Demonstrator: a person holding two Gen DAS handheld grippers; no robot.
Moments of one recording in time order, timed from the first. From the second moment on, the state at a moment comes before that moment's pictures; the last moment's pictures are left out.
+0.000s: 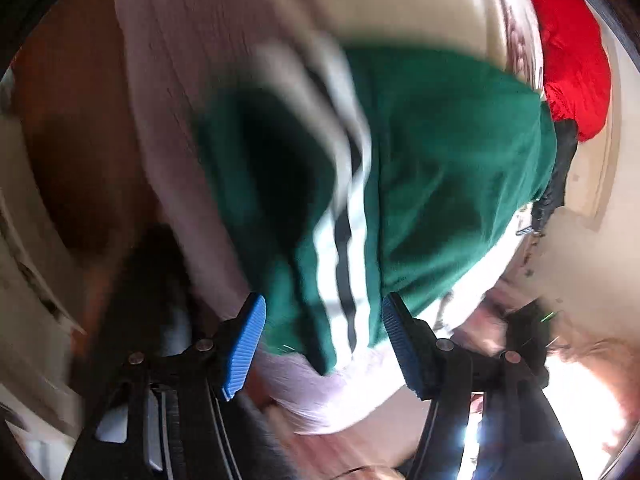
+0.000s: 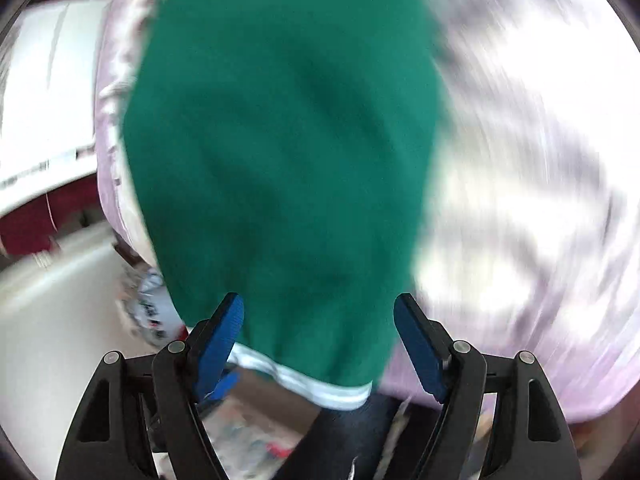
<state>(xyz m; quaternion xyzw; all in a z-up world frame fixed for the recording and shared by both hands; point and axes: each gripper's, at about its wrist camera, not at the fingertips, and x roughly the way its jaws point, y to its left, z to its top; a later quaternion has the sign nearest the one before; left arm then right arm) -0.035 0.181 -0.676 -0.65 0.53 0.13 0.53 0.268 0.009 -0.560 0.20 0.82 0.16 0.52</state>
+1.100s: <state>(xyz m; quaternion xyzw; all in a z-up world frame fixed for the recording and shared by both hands) -0.110 0.250 -0.659 -0.66 0.43 0.13 0.60 0.097 0.007 -0.642 0.48 0.78 0.14 0.39</state>
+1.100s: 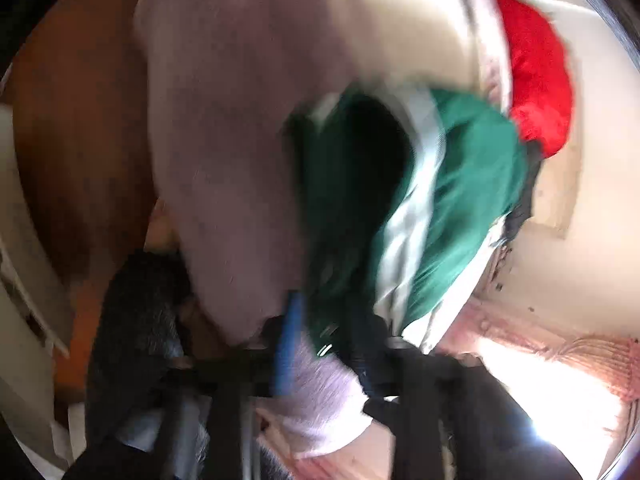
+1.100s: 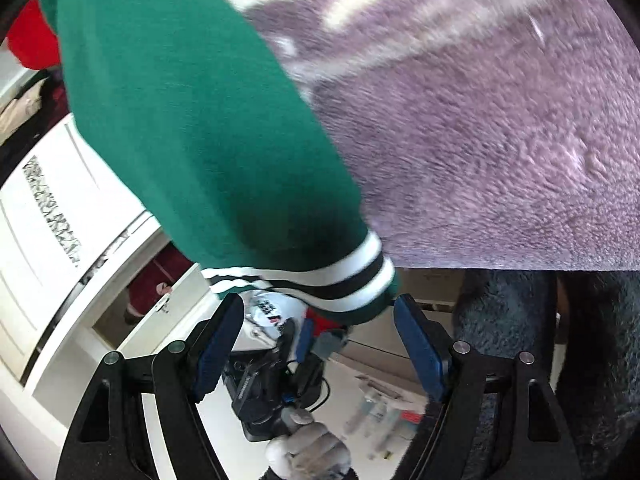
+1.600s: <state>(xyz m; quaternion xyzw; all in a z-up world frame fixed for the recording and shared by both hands) -0.031 0.275 -0.646 -0.50 0.46 0.24 0.69 0.091 0.057 -0.622 0.38 0.80 0.11 0.45</state>
